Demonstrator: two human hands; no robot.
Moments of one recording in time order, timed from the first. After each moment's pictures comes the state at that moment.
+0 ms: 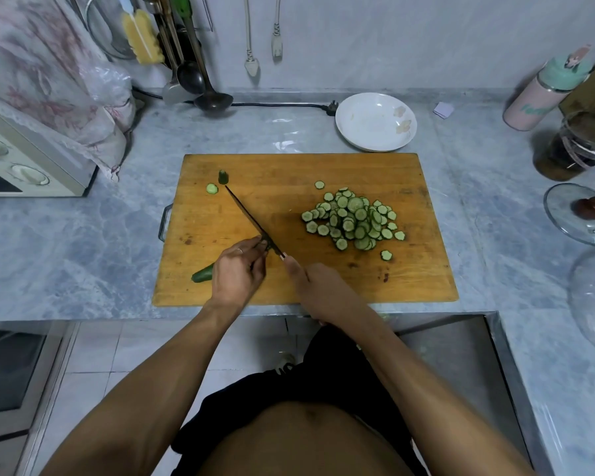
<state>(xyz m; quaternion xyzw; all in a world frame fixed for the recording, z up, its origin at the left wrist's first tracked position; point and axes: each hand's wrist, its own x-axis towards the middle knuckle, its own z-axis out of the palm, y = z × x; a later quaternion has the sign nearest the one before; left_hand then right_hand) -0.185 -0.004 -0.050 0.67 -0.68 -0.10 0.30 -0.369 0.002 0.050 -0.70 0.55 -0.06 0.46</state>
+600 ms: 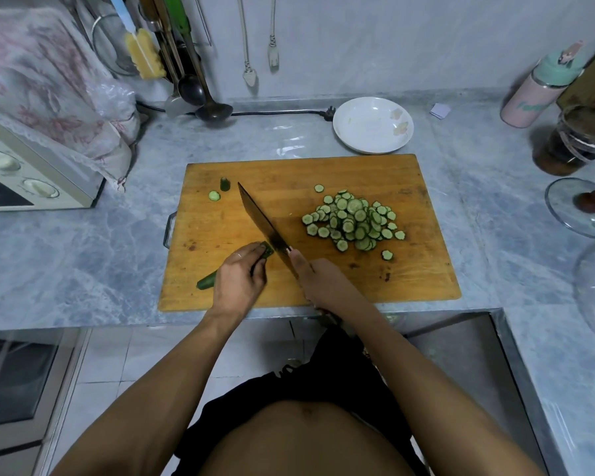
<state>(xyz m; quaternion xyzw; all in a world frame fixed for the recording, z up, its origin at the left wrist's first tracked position) -0.191 0.006 -0.039 0.67 -0.66 -0.11 0.32 -0.369 -0.009 0.029 -0.65 0.57 -0.10 0.49</state>
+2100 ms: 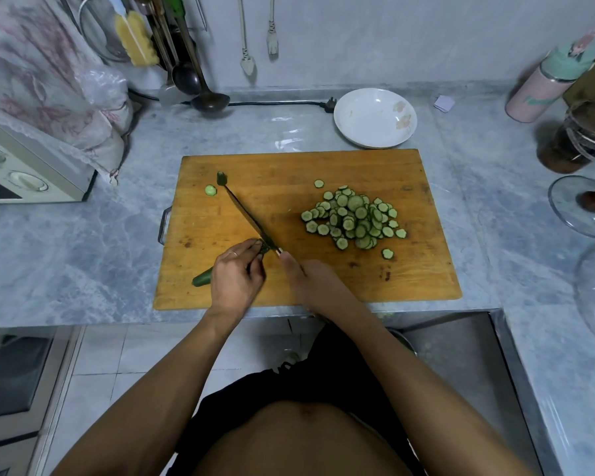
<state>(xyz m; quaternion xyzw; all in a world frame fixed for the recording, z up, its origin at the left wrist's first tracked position) -0.192 0.001 -0.039 0.69 -0.64 -0.11 0.32 -0.359 -0.007 0.034 -0.69 0.56 -0.08 0.46</state>
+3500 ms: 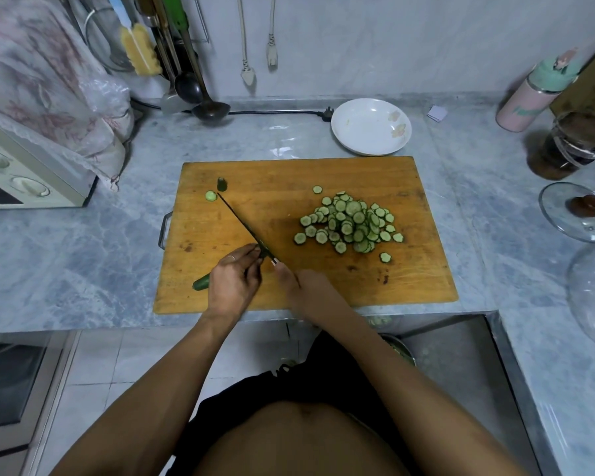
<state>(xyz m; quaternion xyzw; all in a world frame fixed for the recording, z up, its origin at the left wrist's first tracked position) -0.183 0.003 -0.042 0.68 -0.65 -0.12 0.32 -0.352 0.004 0.039 -0.69 0.55 -0.05 0.46</state>
